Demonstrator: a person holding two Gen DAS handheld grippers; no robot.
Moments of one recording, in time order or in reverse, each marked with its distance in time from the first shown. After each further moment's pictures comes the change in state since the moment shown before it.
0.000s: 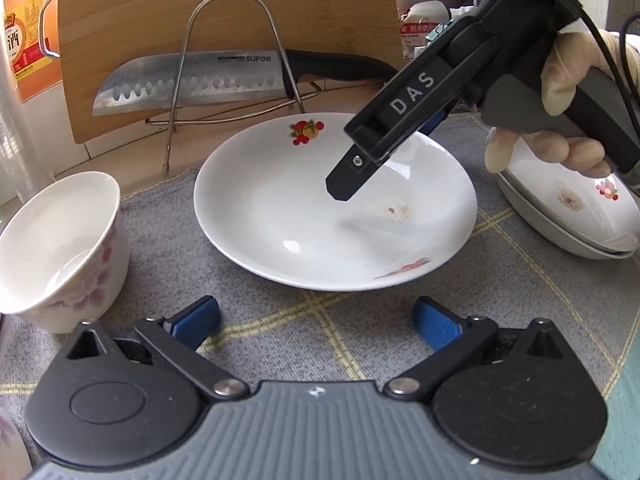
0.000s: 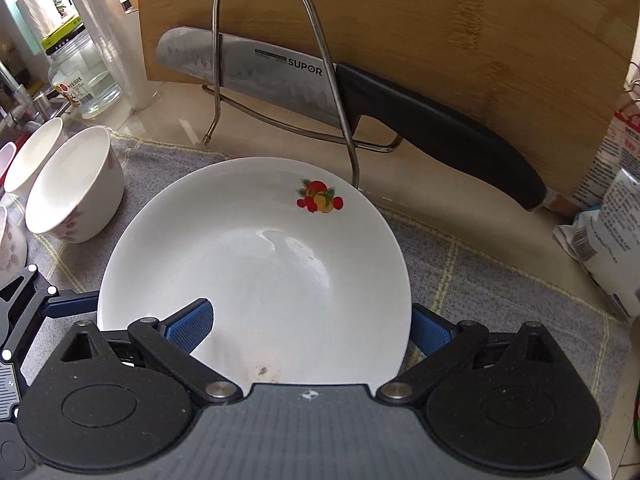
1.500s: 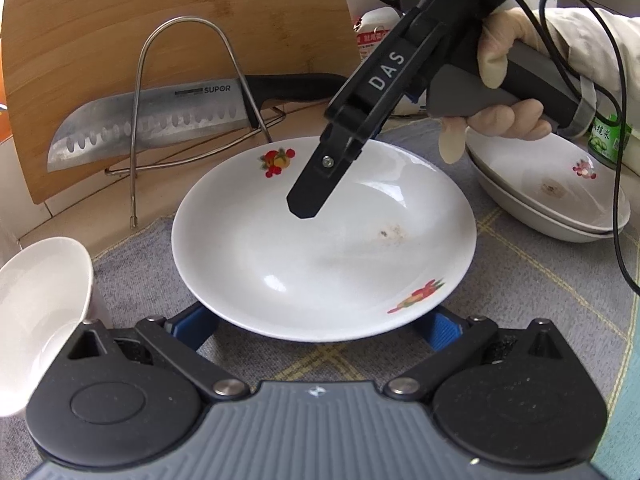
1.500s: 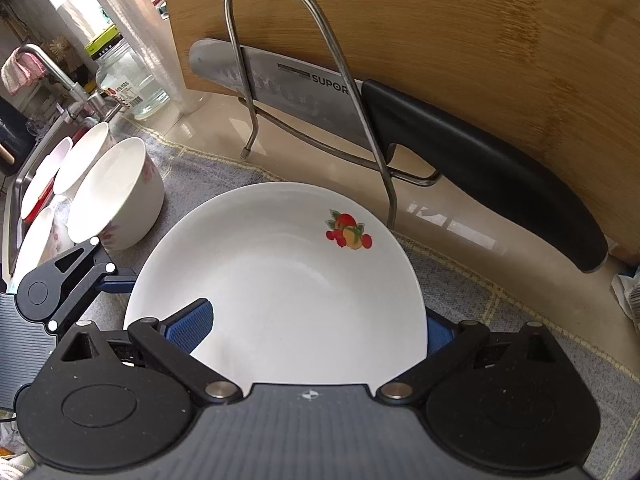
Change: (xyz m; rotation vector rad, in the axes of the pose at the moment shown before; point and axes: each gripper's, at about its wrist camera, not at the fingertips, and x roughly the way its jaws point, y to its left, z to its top) left arm 0.008 0.007 0.009 0.163 -0.069 -0.104; right arm 0.014 -0.022 0.024 -0.064 0.022 0.220
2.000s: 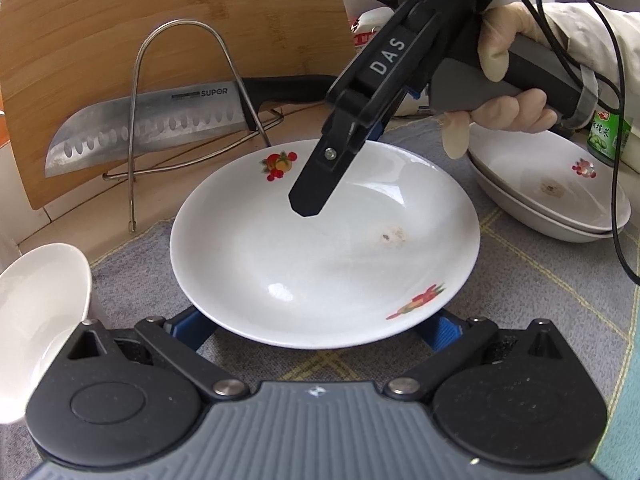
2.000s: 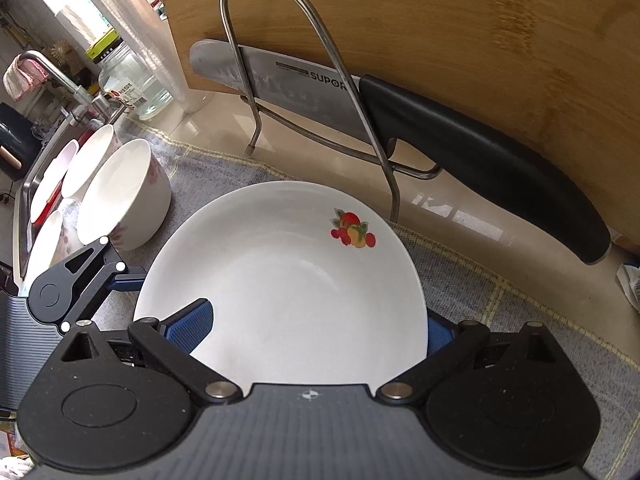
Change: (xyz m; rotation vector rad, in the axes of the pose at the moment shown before) left arm 0.001 0.000 0.002 0.006 0.000 -0.001; right arm -0.003 -0.004 0.000 0.032 0.025 0.035
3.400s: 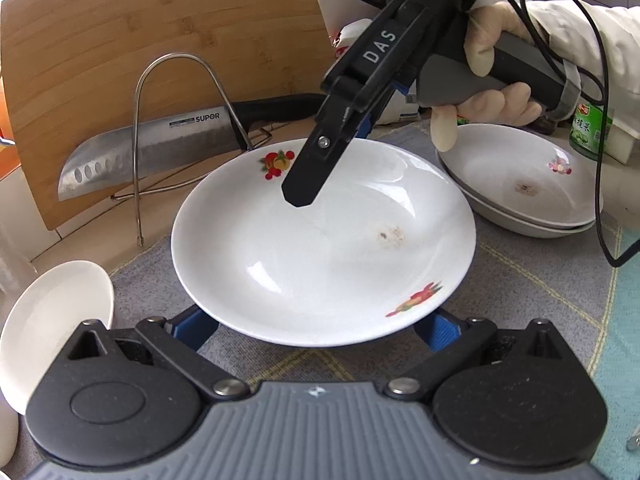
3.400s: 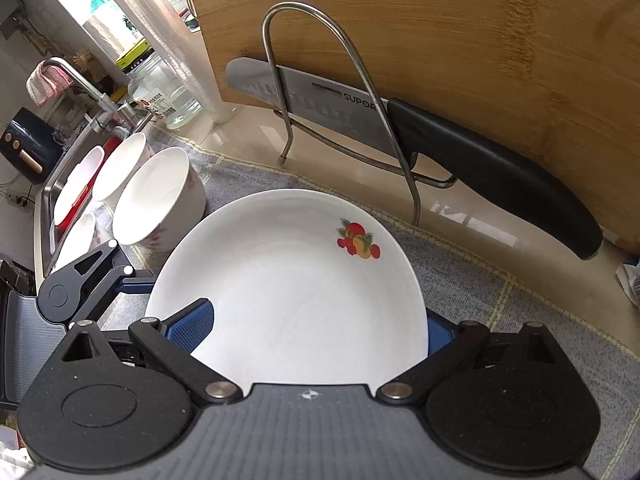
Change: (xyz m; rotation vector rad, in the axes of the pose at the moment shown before) left arm -0.031 -0.012 0.006 0.051 -0.008 -0.008; right arm -0.024 0.013 -0.010 -0.009 -0.046 0.043
